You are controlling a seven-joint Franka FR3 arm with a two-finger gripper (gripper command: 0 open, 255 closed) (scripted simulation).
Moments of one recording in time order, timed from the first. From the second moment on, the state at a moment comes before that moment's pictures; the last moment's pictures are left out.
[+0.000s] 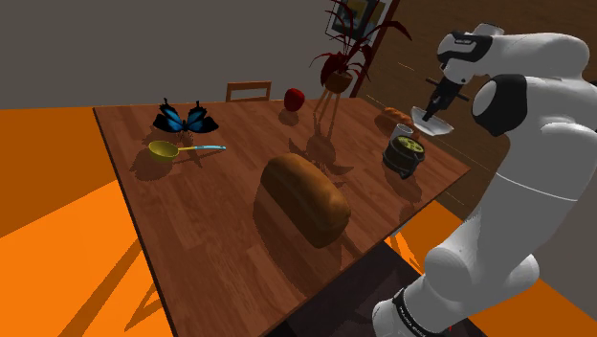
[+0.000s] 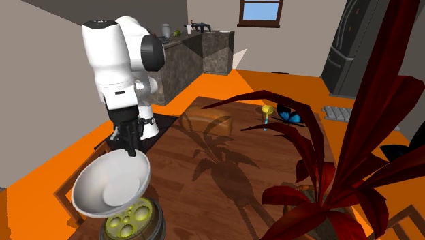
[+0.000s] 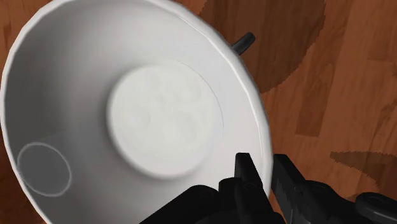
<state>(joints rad) -0.49 0.30 -0.57 -1.42 0.14 1.79 -1.07</state>
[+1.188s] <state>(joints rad) -0.47 0.30 -0.56 -1.64 0.15 2.02 -1.08</state>
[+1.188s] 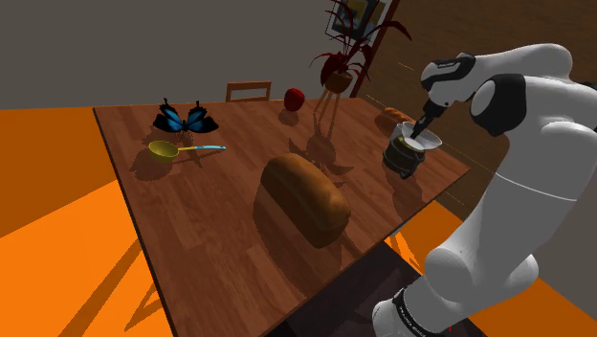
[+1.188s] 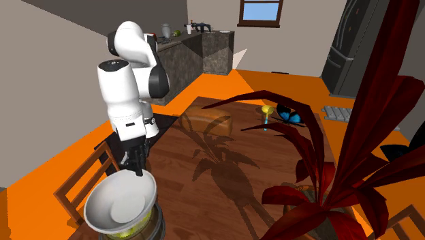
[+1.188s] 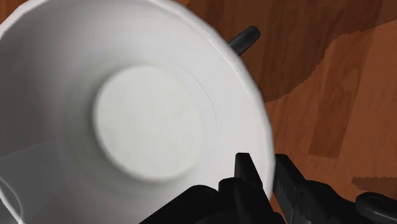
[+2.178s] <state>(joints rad) -0.47 0.29 -0.56 -1.62 0.14 1.99 -1.07</state>
